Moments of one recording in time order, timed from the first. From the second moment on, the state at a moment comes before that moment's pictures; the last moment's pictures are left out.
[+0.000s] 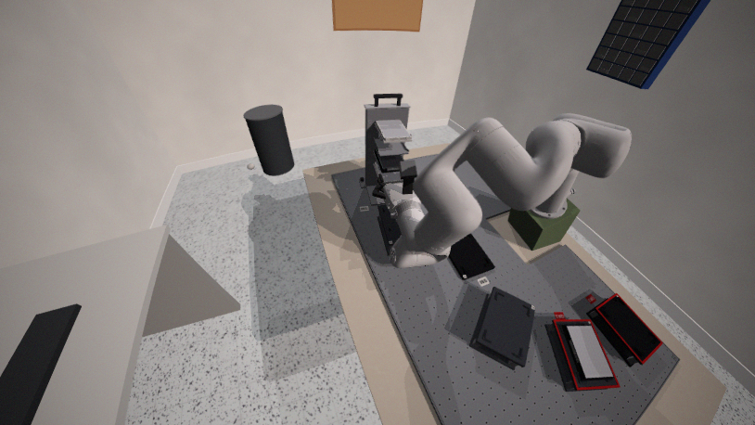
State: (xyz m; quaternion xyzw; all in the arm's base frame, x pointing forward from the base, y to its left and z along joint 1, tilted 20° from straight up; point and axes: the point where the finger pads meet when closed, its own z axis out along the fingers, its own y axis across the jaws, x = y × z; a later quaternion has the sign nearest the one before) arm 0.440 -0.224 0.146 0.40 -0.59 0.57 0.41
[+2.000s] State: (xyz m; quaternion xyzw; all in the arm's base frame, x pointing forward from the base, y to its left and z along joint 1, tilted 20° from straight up) arm 0.440 -0.221 0.145 0.40 -0.59 0.57 0.41
